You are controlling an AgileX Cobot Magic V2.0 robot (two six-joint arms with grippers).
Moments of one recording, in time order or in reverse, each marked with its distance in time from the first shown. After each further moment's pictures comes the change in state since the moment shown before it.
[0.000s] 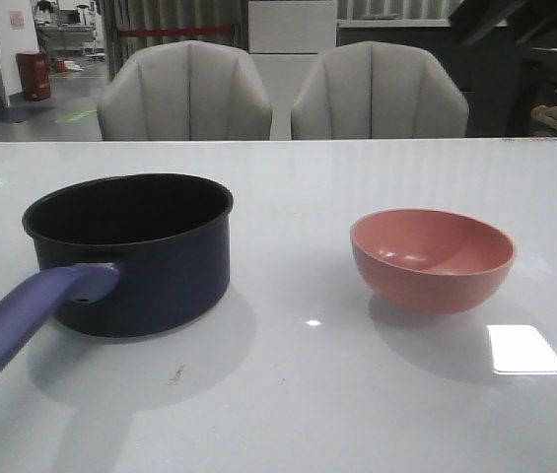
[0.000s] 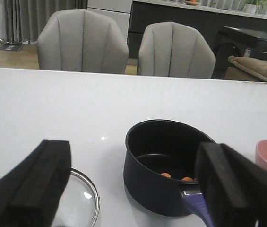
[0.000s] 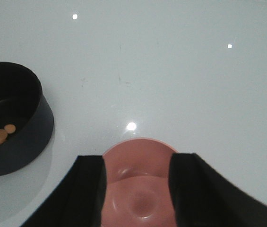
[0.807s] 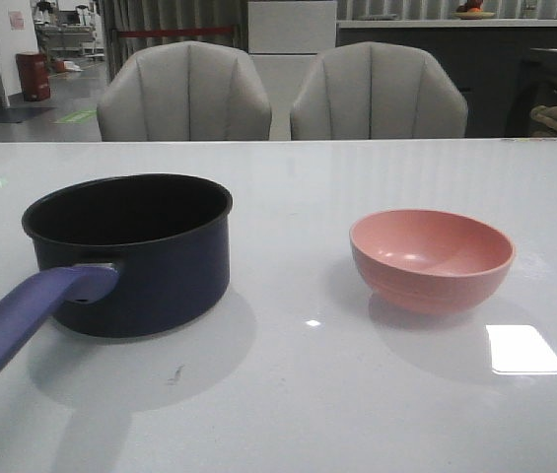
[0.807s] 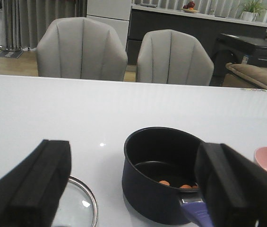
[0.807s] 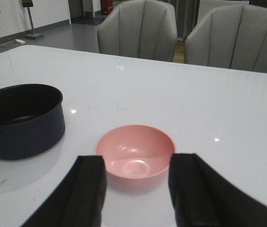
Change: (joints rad) left arm 0.000 0.000 0.000 0.000 -0.026 0.000; right arm 0.002 -0.908 0.650 0.000 -0.117 -0.002
